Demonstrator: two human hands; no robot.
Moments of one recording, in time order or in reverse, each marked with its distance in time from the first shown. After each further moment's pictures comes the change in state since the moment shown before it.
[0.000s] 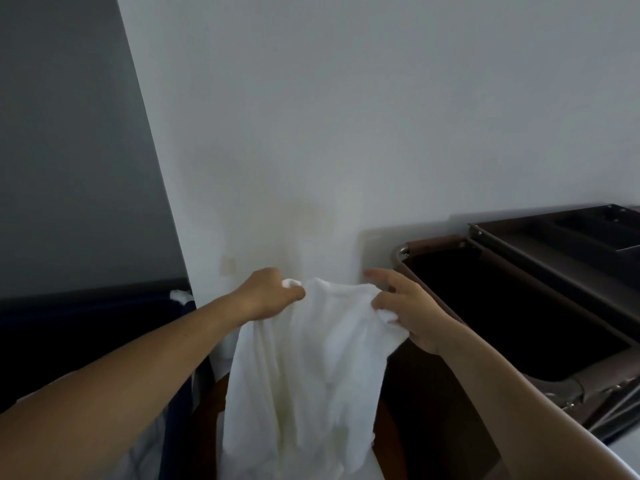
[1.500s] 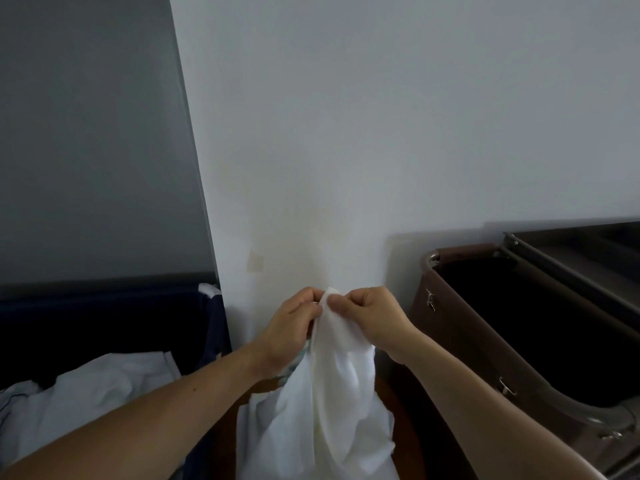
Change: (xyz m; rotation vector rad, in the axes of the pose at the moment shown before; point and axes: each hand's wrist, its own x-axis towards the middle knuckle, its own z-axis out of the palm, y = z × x) left_hand -0.053 -0.025 0.034 -0.892 -0.060 0.196; right_hand 0.010 -0.007 0.090 -0.319 -0.058 -0.148
